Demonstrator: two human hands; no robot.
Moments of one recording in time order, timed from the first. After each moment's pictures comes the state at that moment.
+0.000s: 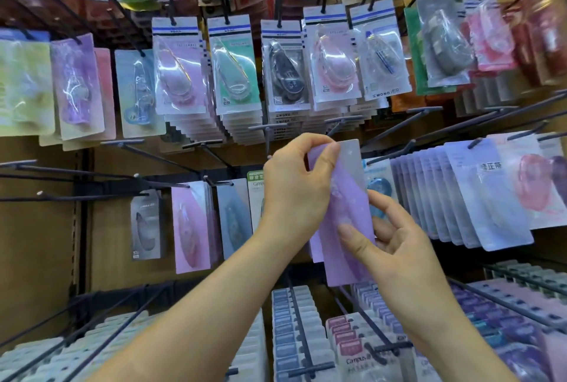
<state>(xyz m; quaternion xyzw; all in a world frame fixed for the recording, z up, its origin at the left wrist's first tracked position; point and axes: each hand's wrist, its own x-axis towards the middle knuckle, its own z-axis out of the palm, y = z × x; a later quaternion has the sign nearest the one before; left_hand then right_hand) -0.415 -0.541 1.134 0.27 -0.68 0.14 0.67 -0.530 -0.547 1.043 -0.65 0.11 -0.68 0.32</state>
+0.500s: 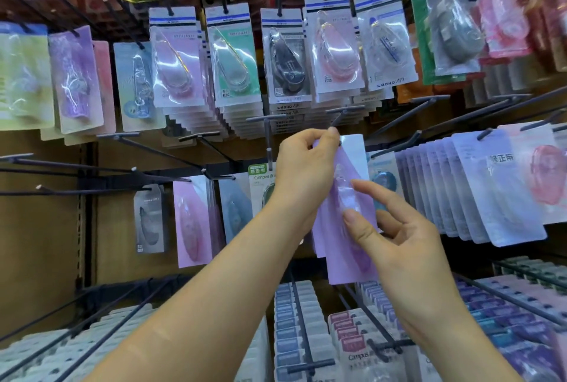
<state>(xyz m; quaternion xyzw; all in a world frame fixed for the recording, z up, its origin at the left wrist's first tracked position) -0.430 -0.553 1.146 0.33 -0.64 -0.05 0.69 -0.527 -0.550 1.043 -0.62 0.09 -0.71 0.31</state>
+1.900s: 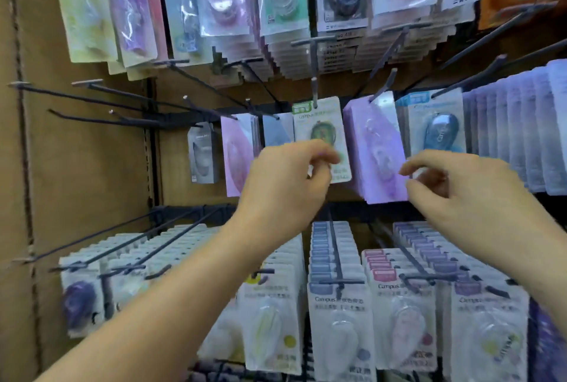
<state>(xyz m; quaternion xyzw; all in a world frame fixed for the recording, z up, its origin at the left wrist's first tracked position) -0.364 -0.498 1.070 0.52 -0.66 0.26 0.47 -0.565 -0.562 1.049 -0.78 0.35 -0.51 -0.06</state>
